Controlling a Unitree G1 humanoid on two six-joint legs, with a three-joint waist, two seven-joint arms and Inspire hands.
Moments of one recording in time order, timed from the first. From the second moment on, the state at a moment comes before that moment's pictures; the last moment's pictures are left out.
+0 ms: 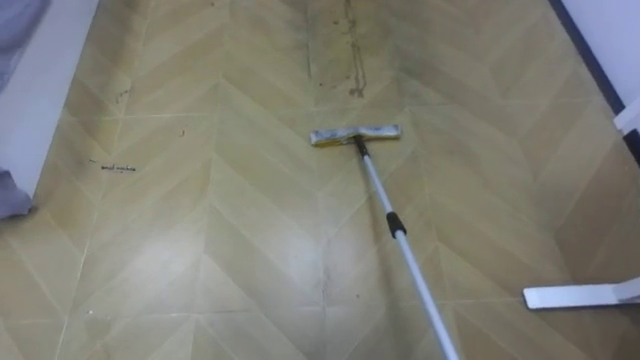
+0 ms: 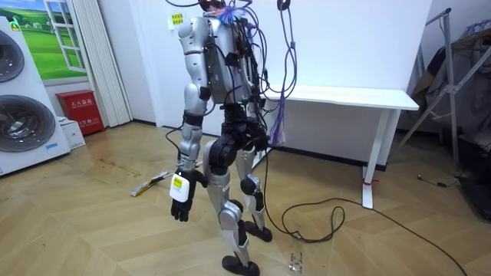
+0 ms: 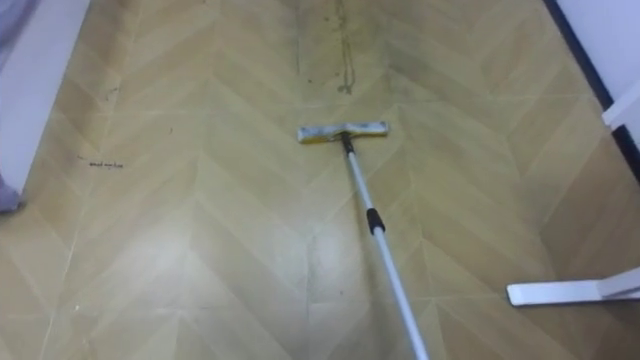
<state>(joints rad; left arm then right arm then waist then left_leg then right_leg) 0.06 0.18 0.05 1.17 0.02 0.10 0.12 0.01 -0.23 0.06 1.28 -0.16 0.17 0.01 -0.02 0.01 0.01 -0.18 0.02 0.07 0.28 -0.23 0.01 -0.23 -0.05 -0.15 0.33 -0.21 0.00</state>
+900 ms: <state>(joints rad) 0.01 0.21 -0.10 1.22 -0.10 0.16 0.14 -0.19 -0.31 0.17 1.41 0.21 0.16 0.00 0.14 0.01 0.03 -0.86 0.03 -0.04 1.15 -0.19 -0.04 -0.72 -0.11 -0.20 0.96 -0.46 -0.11</state>
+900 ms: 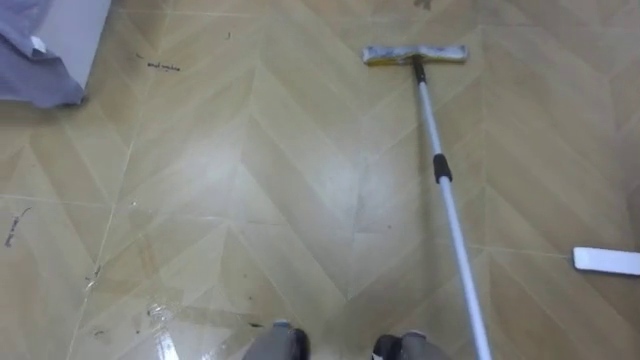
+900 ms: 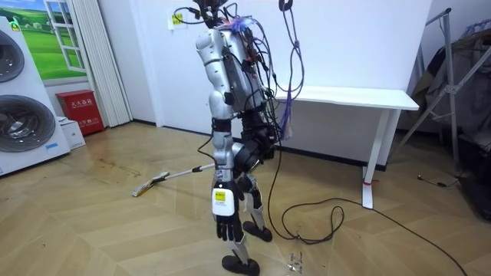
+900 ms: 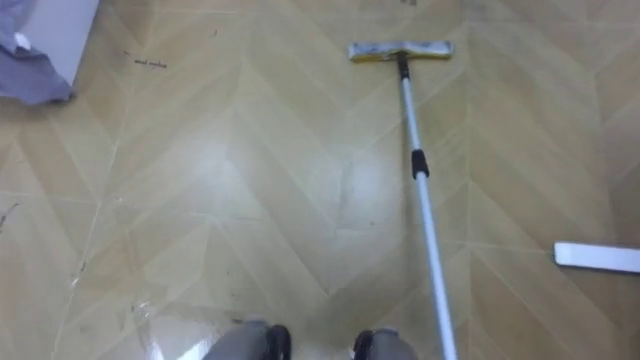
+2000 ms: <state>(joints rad) 0.03 0.22 -0.15 1.29 -0.10 0.19 0.09 -0.06 -0.35 0.21 1.49 0.31 0.20 0.07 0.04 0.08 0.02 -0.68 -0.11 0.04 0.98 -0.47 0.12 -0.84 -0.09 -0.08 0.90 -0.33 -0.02</state>
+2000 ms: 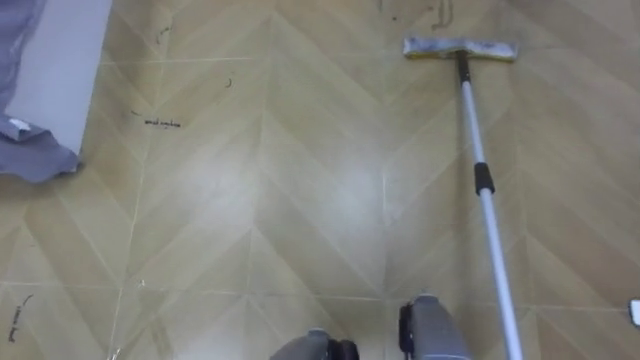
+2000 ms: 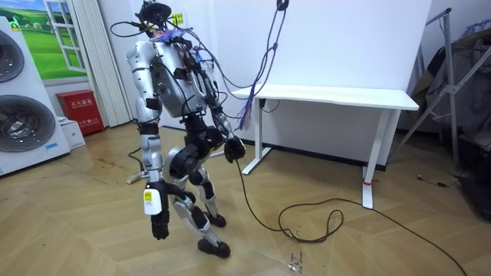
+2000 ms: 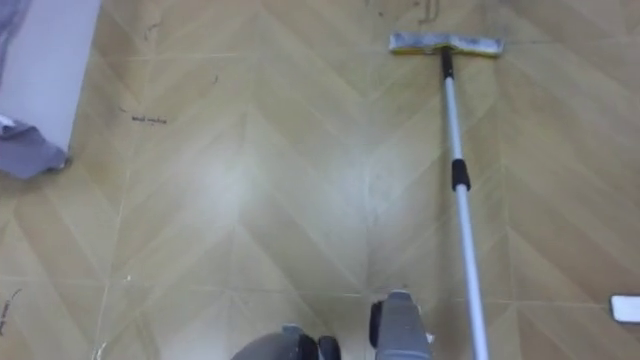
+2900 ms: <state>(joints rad) 0.00 0.23 -0.14 1.20 -0.07 0.17 0.05 -0.10 -0.42 0.22 1.47 0.31 0.18 0.04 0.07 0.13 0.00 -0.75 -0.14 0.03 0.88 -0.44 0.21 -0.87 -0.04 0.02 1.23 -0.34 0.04</state>
